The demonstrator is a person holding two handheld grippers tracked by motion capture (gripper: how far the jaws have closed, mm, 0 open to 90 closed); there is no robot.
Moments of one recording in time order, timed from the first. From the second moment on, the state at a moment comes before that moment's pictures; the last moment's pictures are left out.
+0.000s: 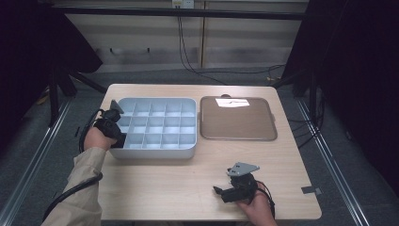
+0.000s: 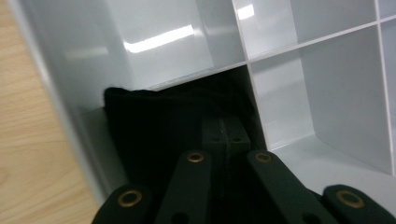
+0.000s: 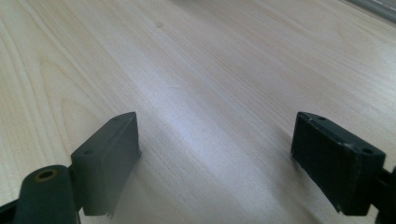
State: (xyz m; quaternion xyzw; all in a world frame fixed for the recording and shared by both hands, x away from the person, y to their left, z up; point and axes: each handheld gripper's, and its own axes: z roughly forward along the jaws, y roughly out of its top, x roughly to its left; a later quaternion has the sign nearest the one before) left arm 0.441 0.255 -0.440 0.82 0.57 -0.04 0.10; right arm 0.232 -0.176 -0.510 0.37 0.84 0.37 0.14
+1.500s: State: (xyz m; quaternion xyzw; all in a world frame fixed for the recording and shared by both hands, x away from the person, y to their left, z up) left arm 0.440 0.267 -0.404 0.81 0.58 -0.01 0.12; right arm 0.232 -0.176 -0.510 0.36 0.84 0.37 0.14
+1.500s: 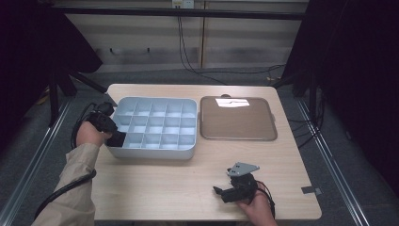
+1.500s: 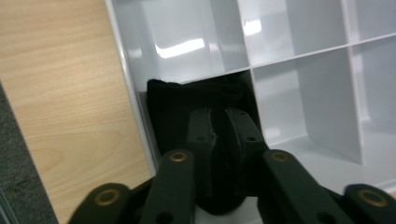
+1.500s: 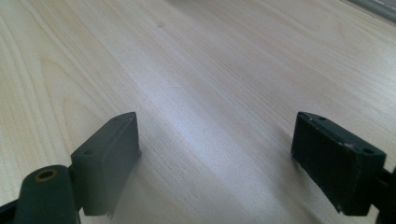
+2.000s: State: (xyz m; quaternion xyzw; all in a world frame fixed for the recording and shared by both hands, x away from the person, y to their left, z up) left arm 0.431 0.264 -0.383 0.81 0.57 0.01 0.13; right arm 0.232 -0.176 -0.510 0.36 0.84 0.37 0.14
